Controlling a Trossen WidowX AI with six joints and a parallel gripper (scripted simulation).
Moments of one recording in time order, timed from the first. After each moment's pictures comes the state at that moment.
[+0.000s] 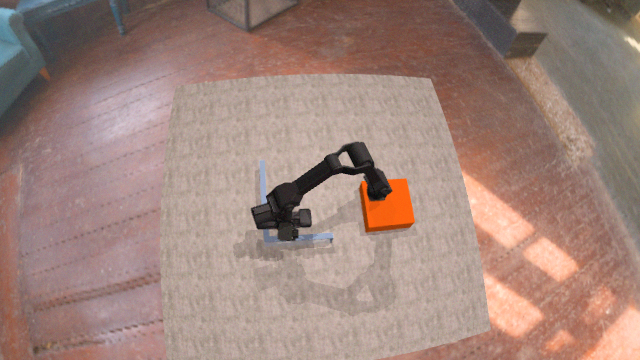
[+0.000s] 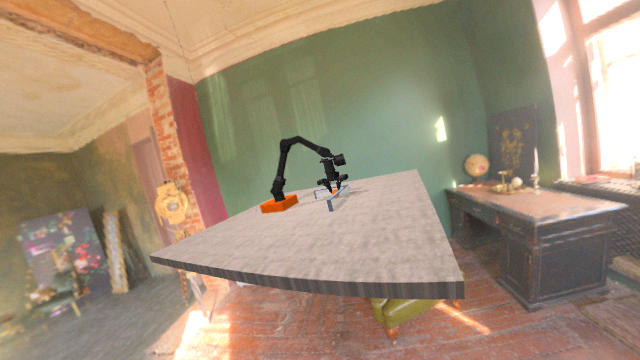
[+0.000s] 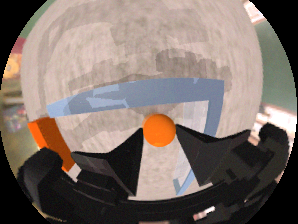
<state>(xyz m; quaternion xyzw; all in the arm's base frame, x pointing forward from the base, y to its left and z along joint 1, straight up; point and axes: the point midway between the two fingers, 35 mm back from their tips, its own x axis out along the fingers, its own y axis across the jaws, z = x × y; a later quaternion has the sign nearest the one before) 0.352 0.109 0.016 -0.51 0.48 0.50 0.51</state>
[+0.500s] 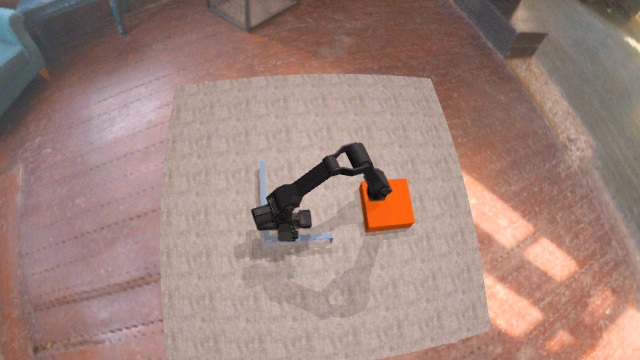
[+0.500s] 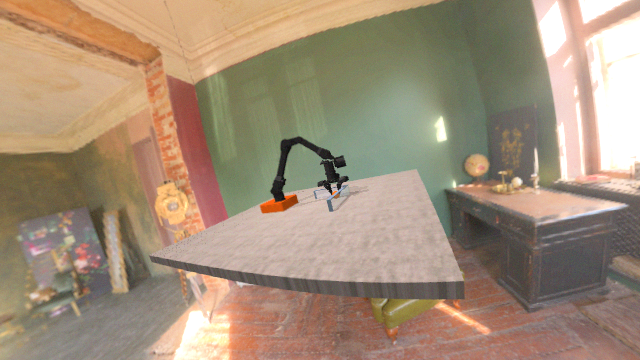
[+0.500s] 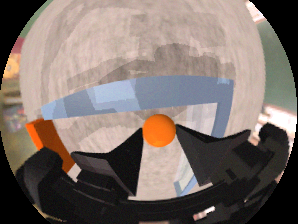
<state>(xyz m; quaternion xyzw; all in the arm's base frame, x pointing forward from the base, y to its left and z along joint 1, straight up) 0.351 0.109 0.004 -0.51 0.48 0.50 0.51</state>
